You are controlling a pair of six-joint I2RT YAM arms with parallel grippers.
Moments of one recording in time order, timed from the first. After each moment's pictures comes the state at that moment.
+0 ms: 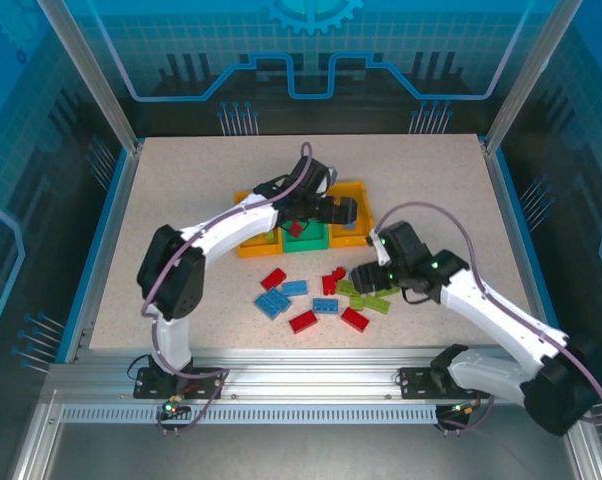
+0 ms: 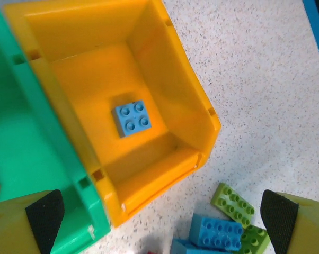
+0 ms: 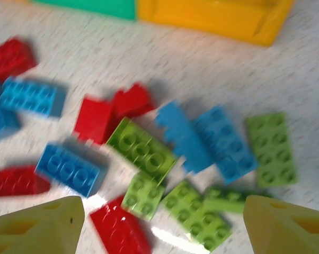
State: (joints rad) left arm -0.63 1.89 1.55 -0.47 0.15 -0.54; right arm 0.60 1.06 0.78 -0.73 -0.03 0.27
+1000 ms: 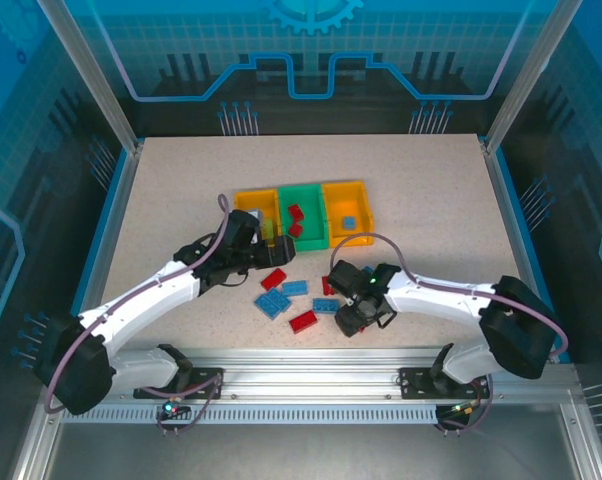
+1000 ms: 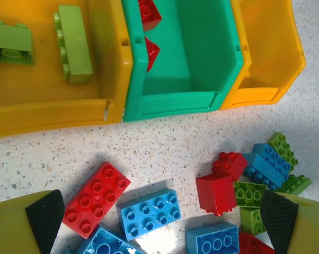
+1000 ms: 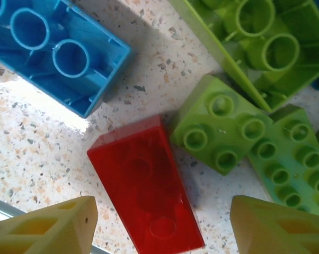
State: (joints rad) left arm -0.57 1.21 0.83 -0.42 0.01 -0.73; right arm 0.93 1.44 0.79 -0.80 0.08 0.35
